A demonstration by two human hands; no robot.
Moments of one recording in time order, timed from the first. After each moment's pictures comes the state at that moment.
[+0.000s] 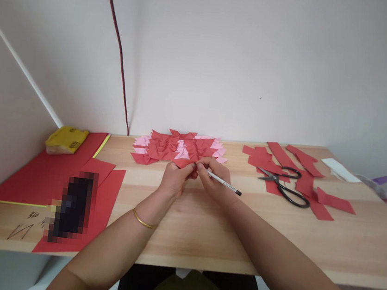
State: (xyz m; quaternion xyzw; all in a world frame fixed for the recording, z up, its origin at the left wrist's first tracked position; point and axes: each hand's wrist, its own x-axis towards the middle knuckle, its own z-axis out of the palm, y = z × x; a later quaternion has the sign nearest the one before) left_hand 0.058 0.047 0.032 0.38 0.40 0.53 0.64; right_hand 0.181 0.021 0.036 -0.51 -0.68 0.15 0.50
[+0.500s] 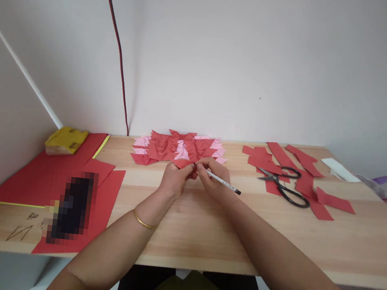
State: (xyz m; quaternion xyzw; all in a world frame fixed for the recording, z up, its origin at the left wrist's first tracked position) left_hand 0.058 0.046 0.033 0.38 0.40 0.53 0.64; right_hand 0.181 0.020 0.039 -0.51 -0.69 0.16 0.49
